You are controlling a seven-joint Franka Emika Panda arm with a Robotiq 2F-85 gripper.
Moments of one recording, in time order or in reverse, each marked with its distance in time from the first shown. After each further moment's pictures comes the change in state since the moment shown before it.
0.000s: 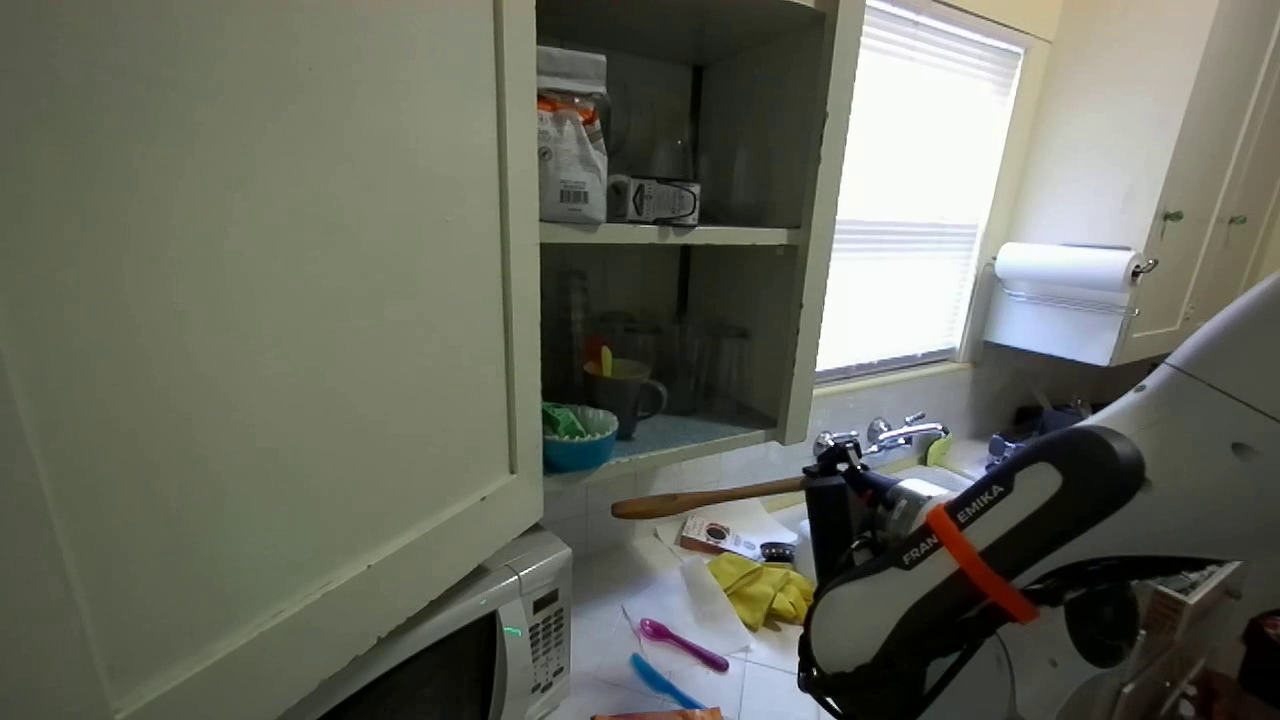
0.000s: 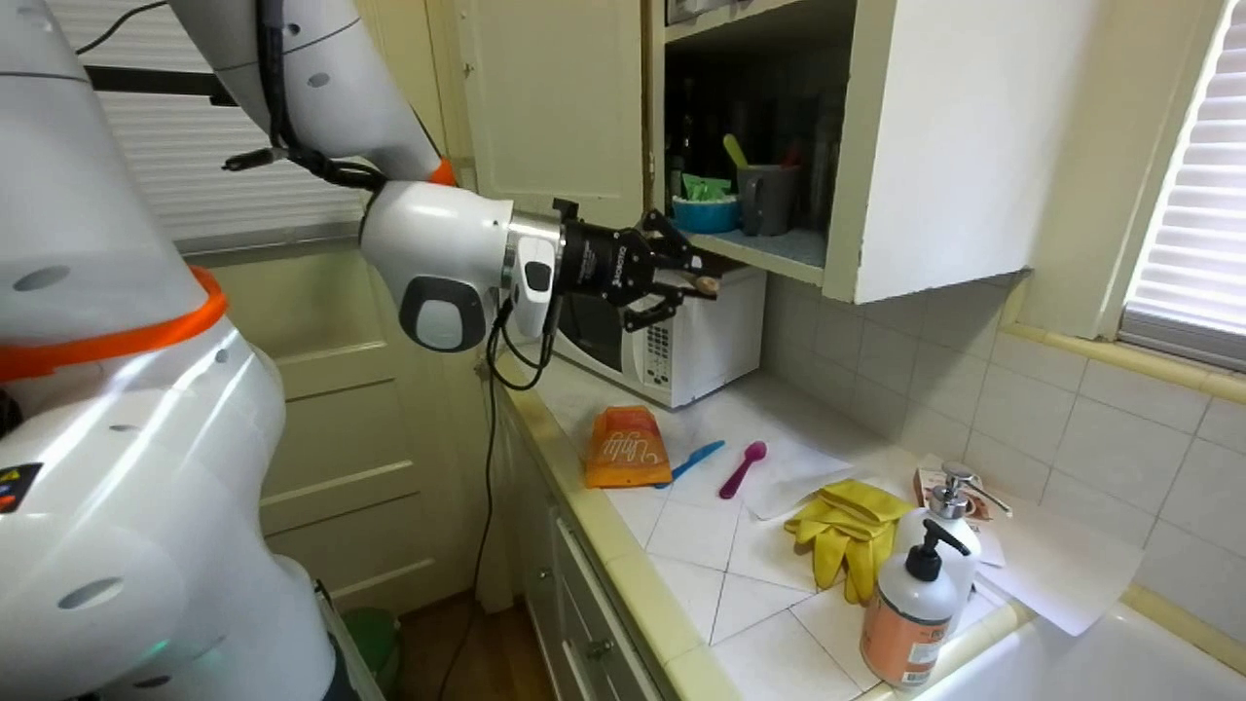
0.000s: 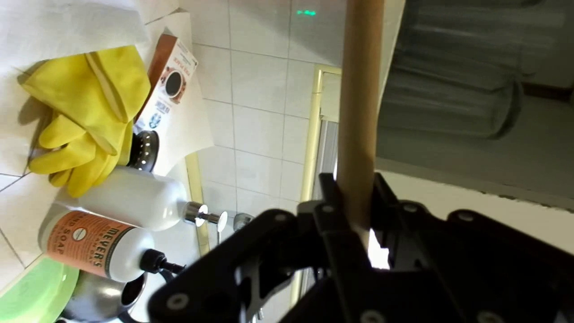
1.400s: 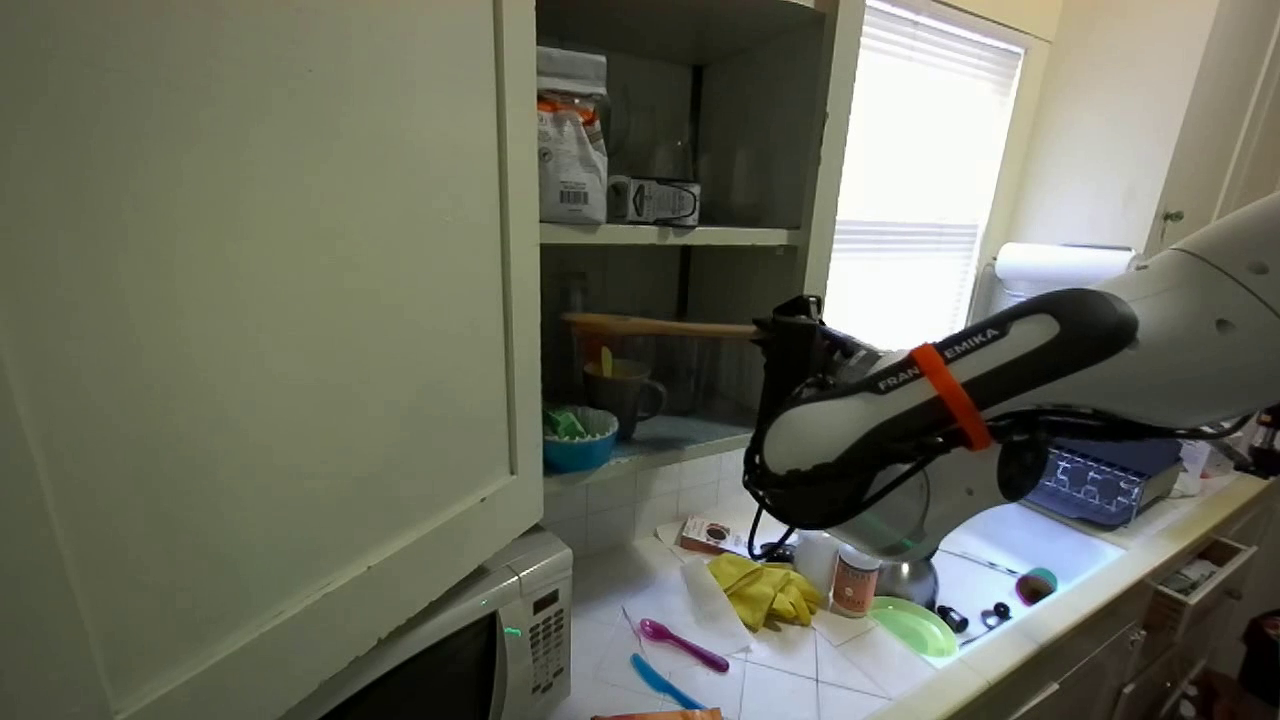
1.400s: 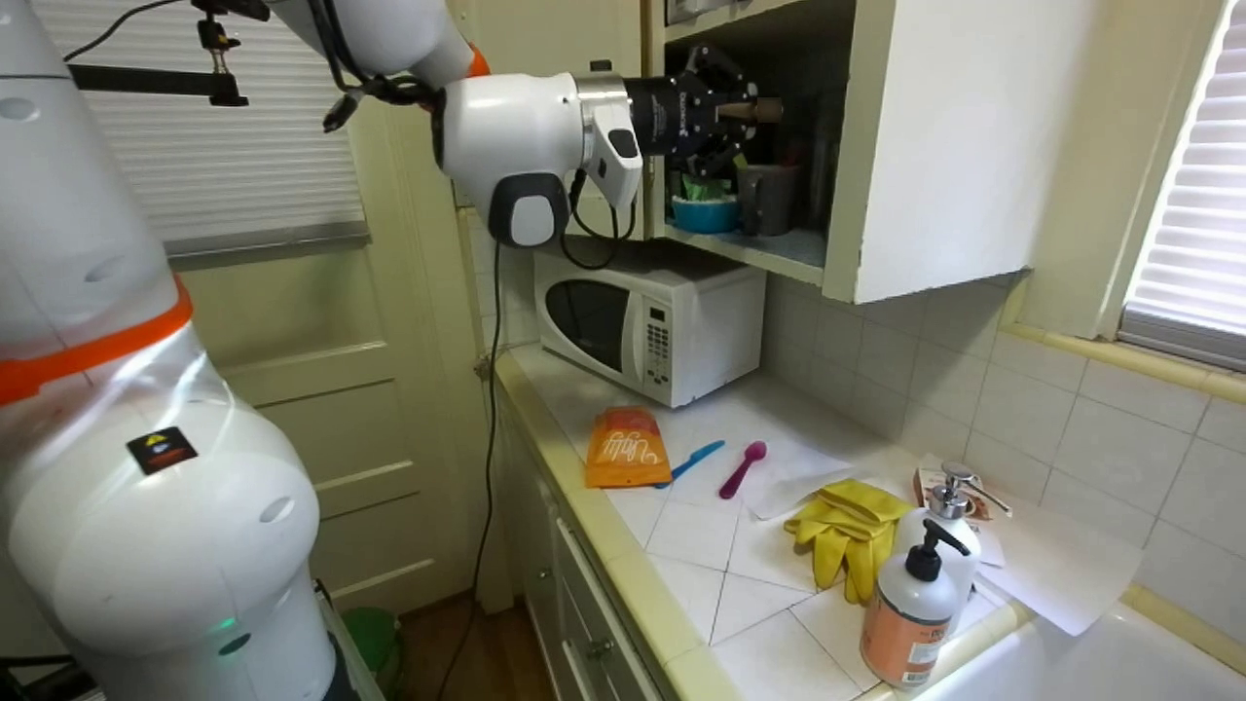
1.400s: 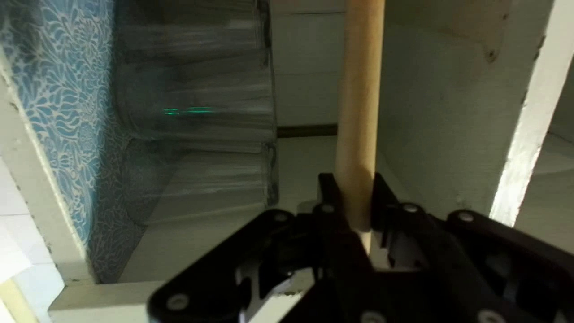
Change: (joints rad) arm 0.510 -0.034 -0.696 0.276 -0.360 0.000 -0.006
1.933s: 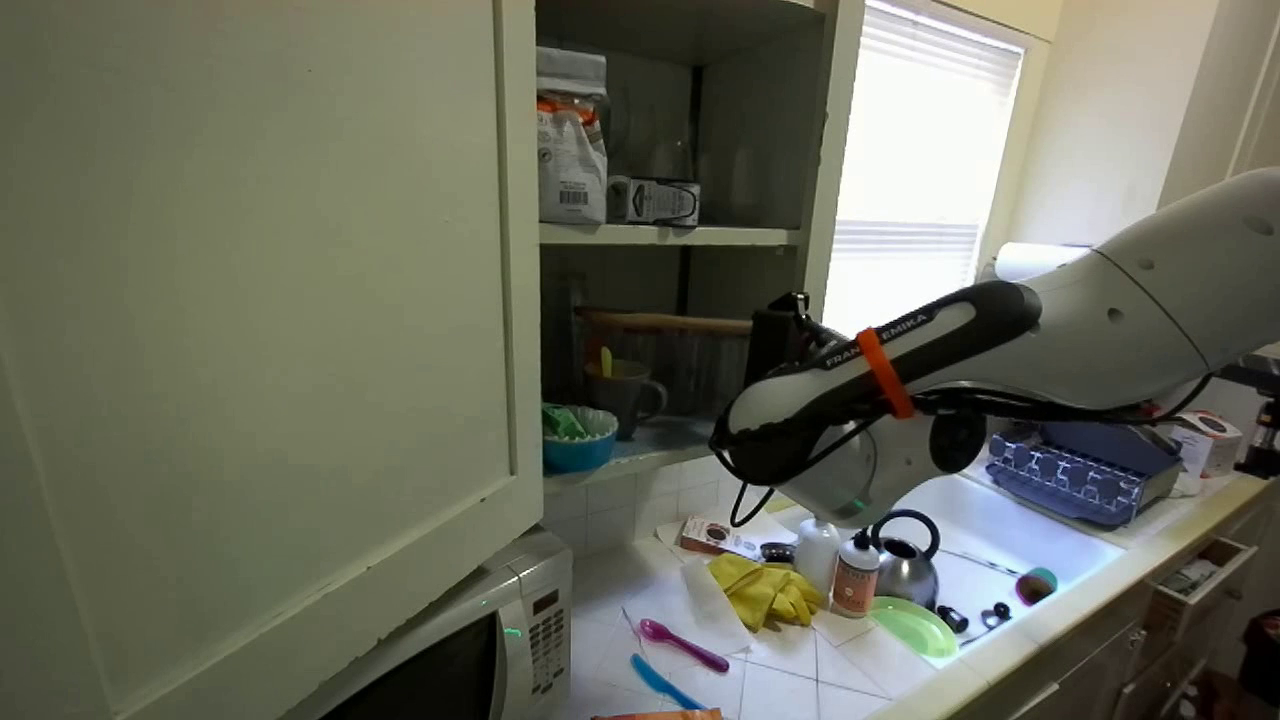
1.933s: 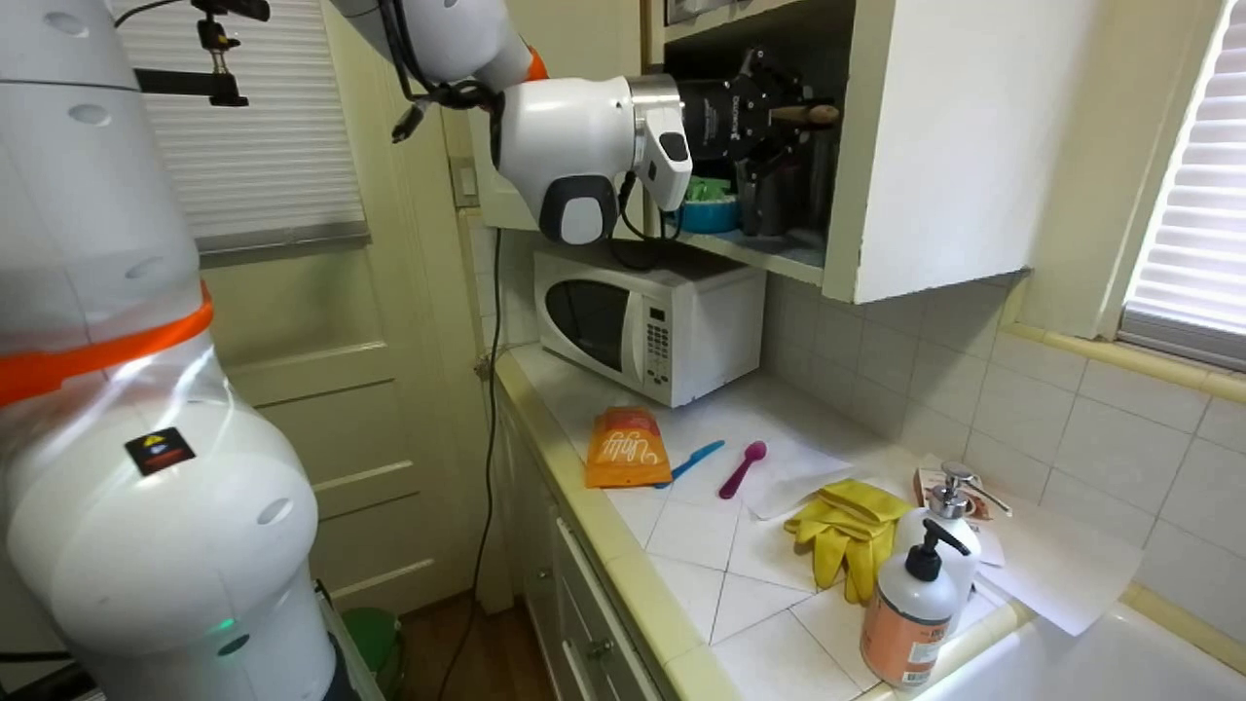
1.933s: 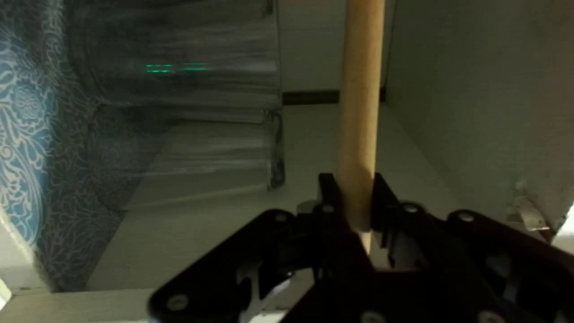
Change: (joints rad) arm -0.007 0.115 -0.093 0.127 -0.004 0.000 -0.027
